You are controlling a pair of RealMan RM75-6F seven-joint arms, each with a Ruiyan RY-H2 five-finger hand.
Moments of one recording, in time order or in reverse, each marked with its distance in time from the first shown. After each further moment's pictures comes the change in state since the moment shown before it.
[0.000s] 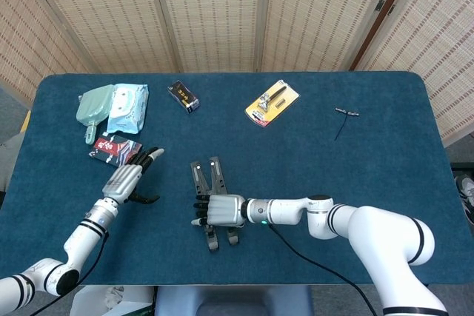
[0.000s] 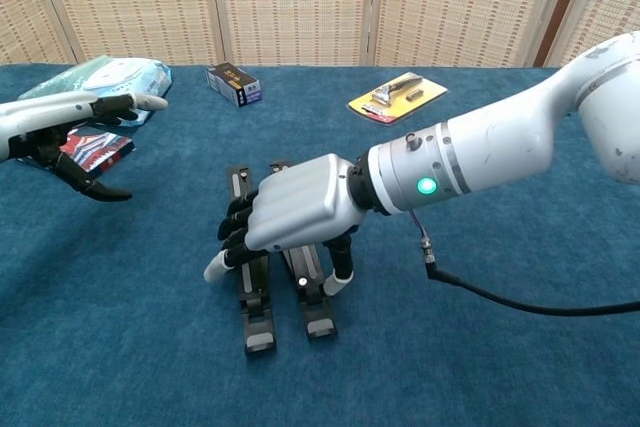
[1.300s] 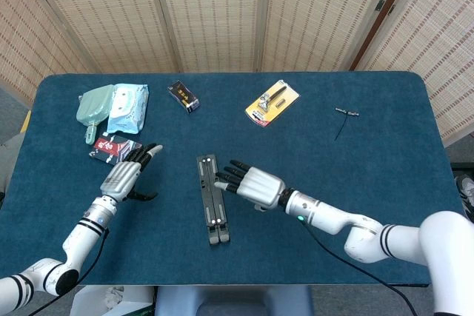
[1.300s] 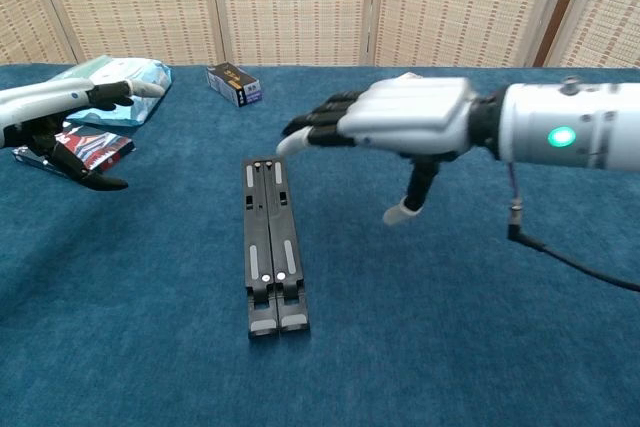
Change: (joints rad) left arm 0.003 0.014 -0.009 -0.019 -0.009 0.037 0.073; right arm -0.324 0.241 0.106 -0.322 0.332 0.192 -0.335
